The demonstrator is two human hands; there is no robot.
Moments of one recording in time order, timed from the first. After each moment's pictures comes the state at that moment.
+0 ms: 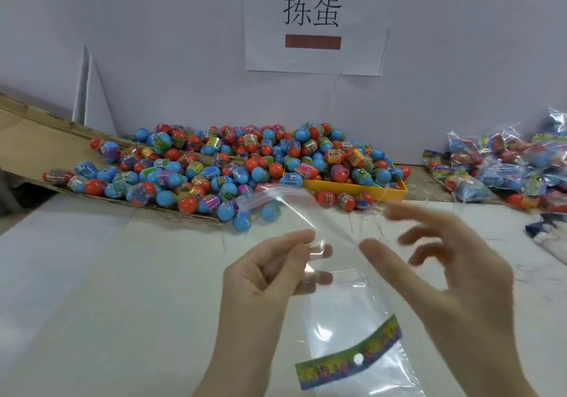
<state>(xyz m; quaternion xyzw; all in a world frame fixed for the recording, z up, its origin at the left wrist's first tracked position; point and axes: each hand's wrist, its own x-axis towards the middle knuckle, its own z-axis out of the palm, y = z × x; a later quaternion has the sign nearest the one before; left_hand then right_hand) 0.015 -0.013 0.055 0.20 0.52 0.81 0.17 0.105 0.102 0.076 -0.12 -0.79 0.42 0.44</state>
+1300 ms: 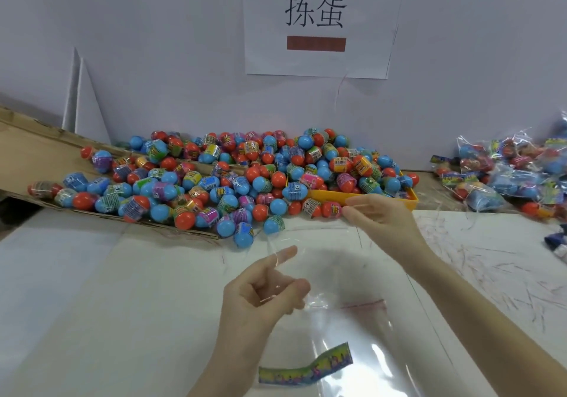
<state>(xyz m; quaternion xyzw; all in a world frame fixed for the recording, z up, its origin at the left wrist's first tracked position) -0.033 -0.002 0.005 0.18 0.57 0.77 0.20 0.003 0.193 0.041 -0.22 -0.83 0.45 0.23</state>
